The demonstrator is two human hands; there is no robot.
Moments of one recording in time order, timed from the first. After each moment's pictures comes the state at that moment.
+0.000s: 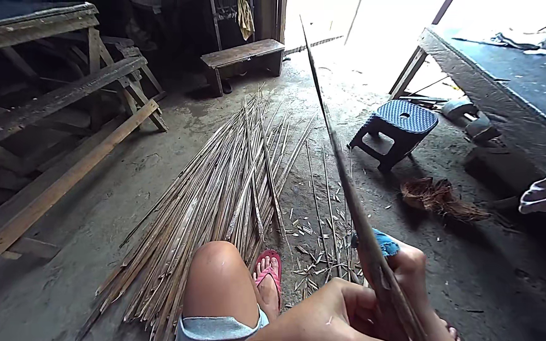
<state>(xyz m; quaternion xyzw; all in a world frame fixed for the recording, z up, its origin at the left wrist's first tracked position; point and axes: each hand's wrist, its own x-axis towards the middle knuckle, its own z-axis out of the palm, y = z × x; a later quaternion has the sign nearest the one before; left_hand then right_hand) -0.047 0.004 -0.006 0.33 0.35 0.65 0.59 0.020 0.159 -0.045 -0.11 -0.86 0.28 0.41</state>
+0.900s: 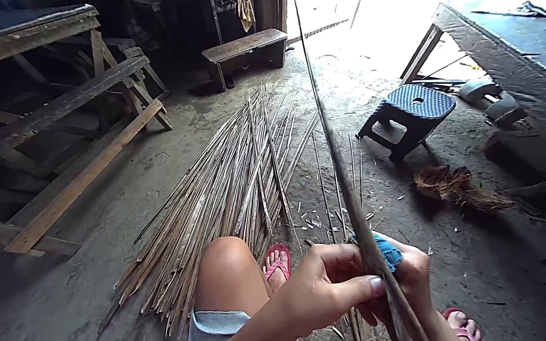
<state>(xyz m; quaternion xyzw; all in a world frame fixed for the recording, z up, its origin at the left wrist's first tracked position) -0.068 0.001 0.004 0.33 0.43 0.69 0.47 0.013 0.145 -0.047 -0.01 -0.85 0.30 0.44</state>
